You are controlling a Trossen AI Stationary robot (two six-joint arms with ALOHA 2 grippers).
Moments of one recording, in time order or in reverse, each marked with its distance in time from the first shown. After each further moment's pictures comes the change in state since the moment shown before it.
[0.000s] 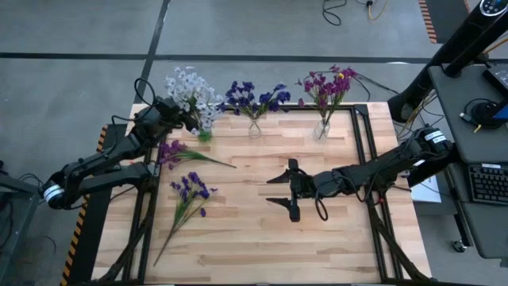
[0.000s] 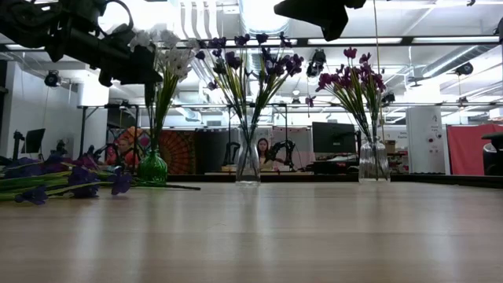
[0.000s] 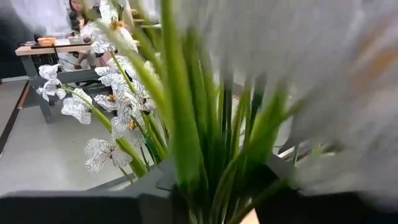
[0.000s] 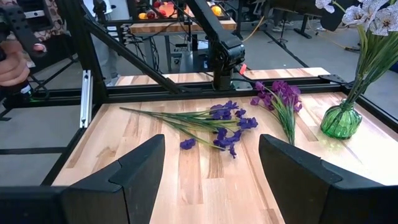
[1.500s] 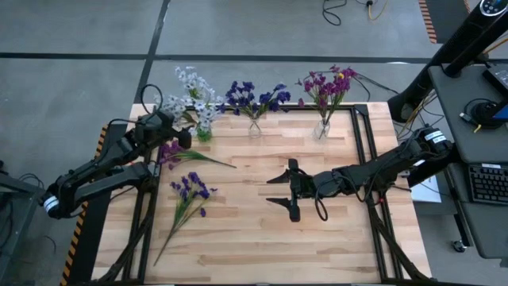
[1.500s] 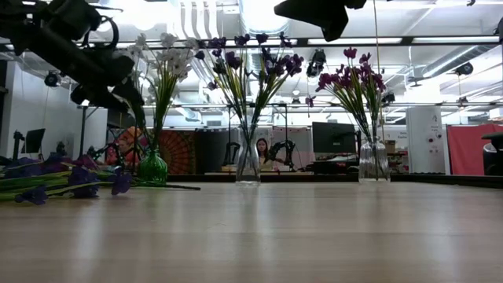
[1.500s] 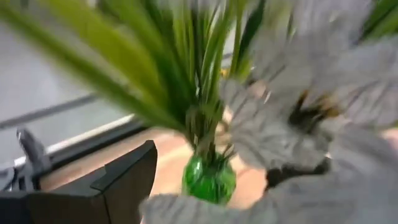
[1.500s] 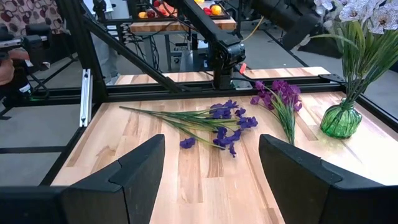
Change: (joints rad) left arm -0.002 -0.189 0.000 -0.565 0.051 -0.158; right arm 0.000 0.000 0.000 -0.004 0.000 0.000
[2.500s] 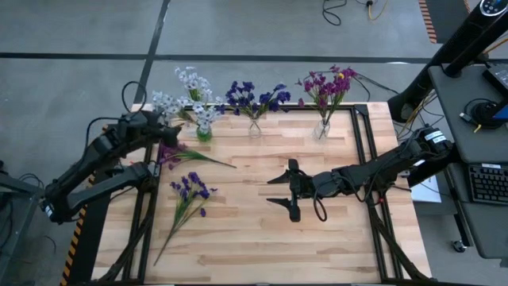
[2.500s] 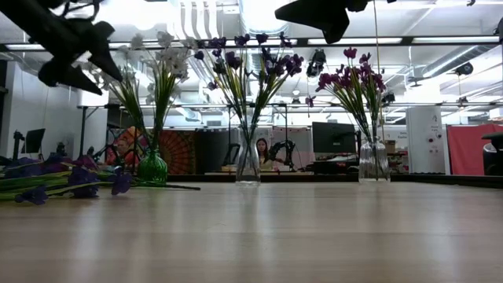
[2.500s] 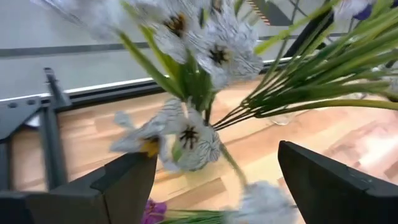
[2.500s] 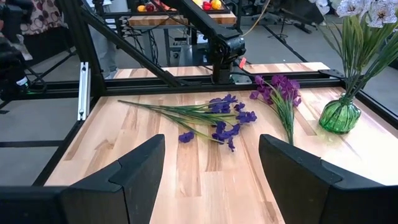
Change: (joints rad) left arm 0.000 -0.095 0.253 -0.469 0.020 -0.266; right arm 0.000 0.000 0.000 -0.025 0.000 0.000
